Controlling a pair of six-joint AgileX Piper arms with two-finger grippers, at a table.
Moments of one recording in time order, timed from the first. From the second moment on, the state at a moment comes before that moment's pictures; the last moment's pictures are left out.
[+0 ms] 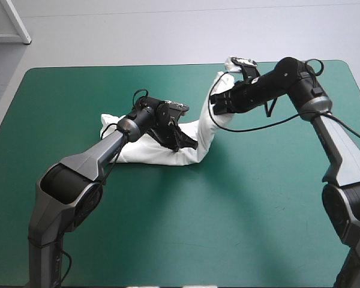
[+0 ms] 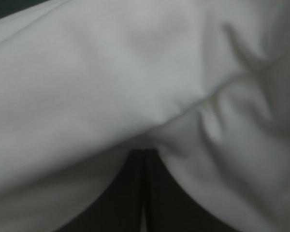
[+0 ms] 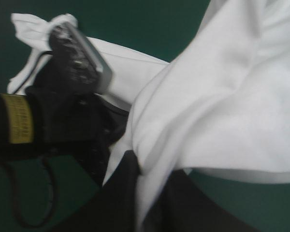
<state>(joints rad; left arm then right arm) -0.53 2.11 -1.78 -0.14 1.02 -0.02 0.25 1.86 -1.84 0.61 1.12 -0.20</state>
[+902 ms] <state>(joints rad) -0.55 1.75 -1.78 0.11 1.22 -0.06 0.34 1.91 -2.06 0.66 1.12 -0.15</state>
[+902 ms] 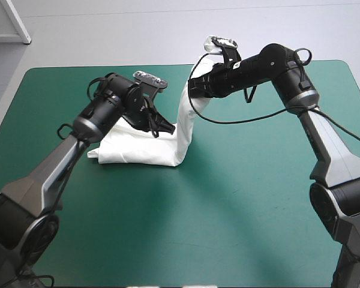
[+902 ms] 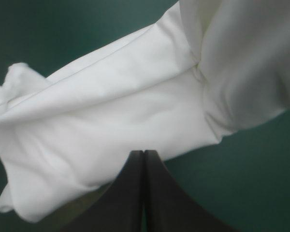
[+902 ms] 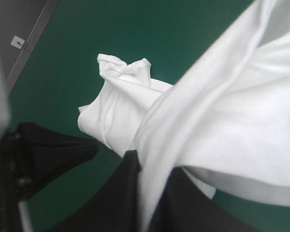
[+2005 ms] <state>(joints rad) -0.55 0.70 -0.73 0.08 1.25 -0.34 0.65 2.52 -2.63 0.75 1.01 -0.20</state>
